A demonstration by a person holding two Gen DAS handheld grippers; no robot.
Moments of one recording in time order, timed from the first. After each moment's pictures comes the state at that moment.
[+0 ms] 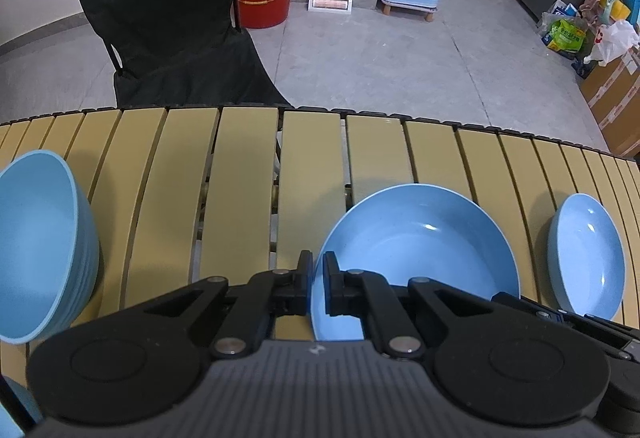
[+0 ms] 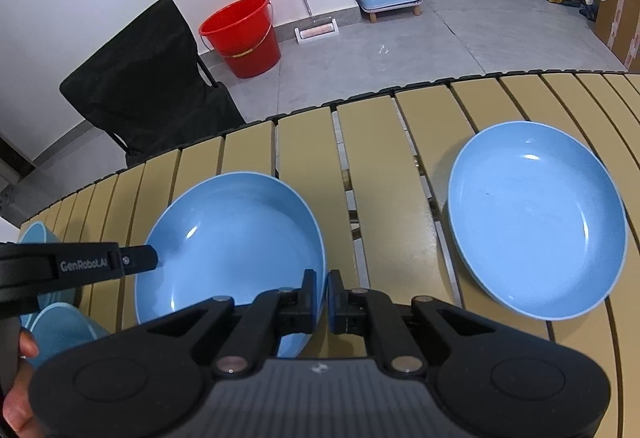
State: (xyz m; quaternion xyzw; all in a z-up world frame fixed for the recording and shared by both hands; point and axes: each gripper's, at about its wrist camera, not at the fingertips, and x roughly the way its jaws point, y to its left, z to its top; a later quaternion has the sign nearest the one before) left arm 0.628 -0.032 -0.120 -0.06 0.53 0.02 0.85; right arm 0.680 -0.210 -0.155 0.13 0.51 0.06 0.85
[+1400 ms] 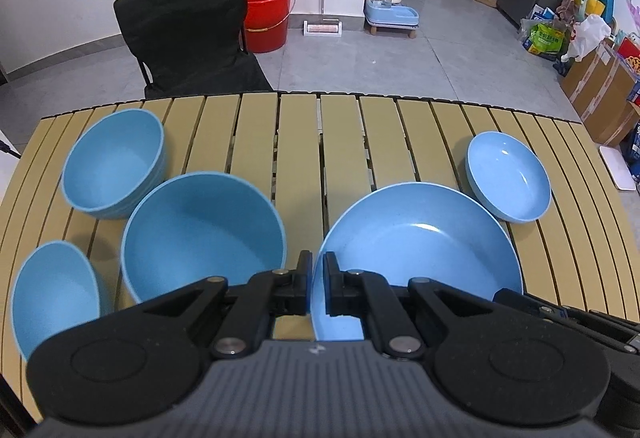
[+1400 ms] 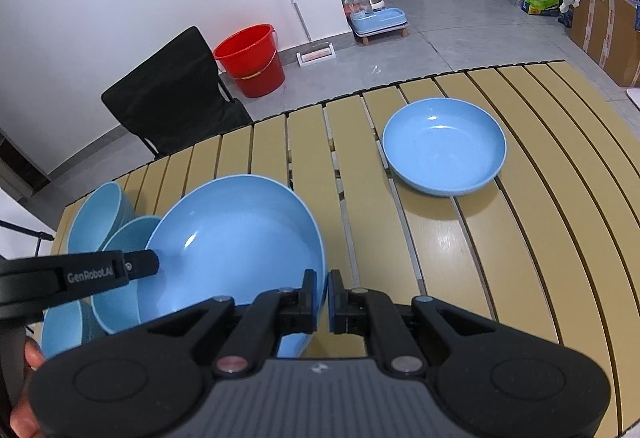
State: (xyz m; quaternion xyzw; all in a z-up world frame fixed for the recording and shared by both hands) left arm 0.467 -0.068 -0.038 -0.03 0.49 0.02 0.87; right arm 0.531 -0.241 -0.083 0.14 0.48 0.06 0.86
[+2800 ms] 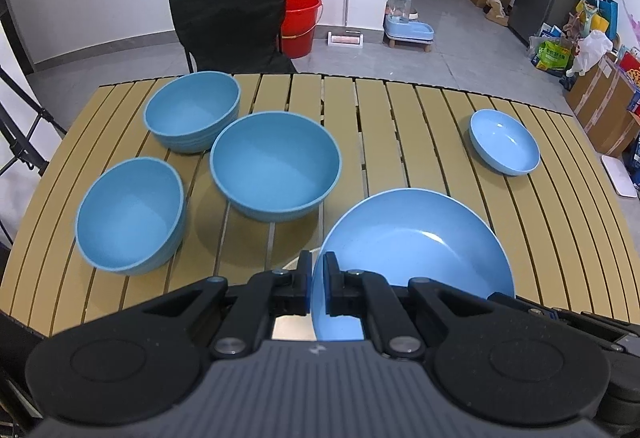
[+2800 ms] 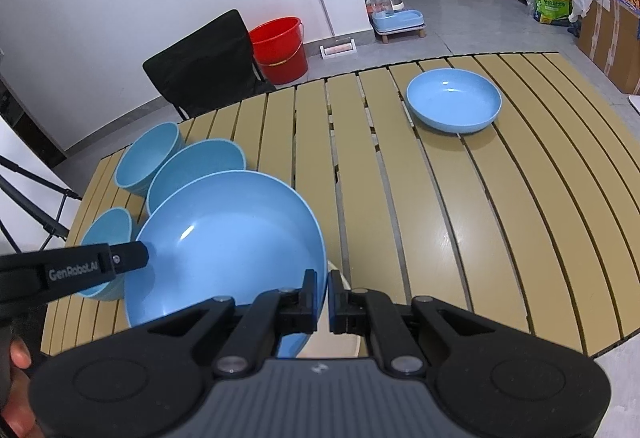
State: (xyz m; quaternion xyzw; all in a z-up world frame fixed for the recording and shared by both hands) left arm 0.338 -0.035 -0.013 -0.04 0.47 0.05 0.88; right arm 0.400 -0.207 -0.060 0.12 0.47 0.08 0.87
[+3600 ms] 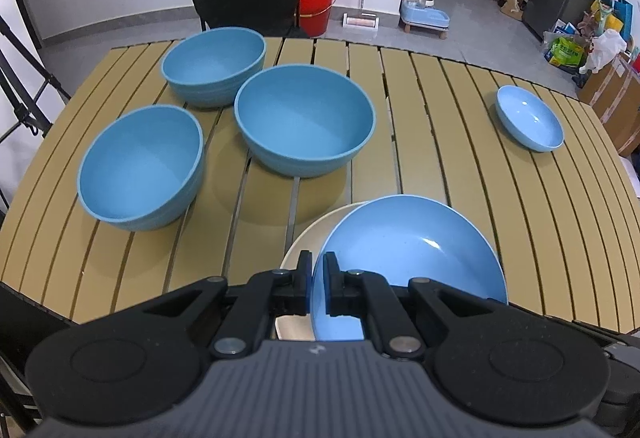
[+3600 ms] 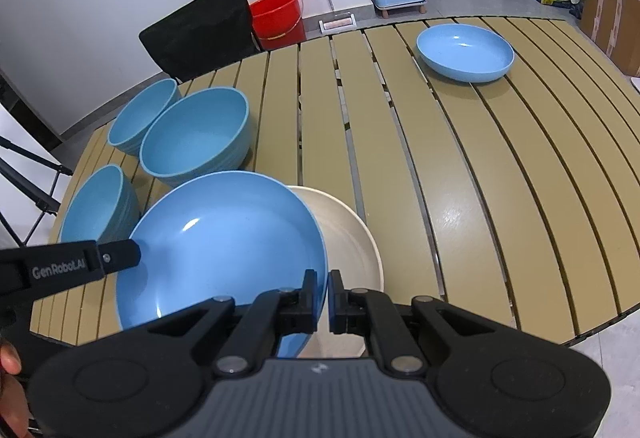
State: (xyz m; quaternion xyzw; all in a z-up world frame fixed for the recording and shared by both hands) left arm 0.321 -0.009 -0.056 -0.06 0.48 0.06 0.87; right arm 0.380 -0.181 -0.101 0.12 0.50 0.08 0.85
